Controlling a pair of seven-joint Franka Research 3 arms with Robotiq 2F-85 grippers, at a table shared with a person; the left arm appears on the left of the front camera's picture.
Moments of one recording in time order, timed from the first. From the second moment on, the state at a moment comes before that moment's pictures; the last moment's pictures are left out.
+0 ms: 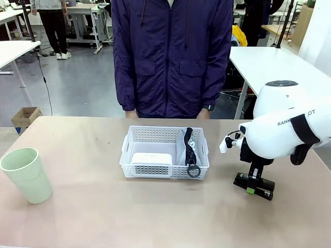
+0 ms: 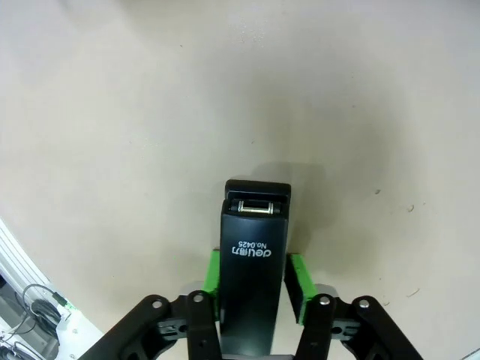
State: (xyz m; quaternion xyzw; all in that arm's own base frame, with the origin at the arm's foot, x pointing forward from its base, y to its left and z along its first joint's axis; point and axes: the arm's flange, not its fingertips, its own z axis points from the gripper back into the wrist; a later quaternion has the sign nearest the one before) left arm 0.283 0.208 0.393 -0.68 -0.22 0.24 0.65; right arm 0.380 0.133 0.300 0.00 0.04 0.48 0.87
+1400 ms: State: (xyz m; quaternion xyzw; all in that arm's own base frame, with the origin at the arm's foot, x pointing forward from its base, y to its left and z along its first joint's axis) left arm 0.283 0.208 0.393 -0.68 -0.22 0.24 0.65; right arm 0.358 0.100 0.419 0.13 -0.04 0.34 0.93
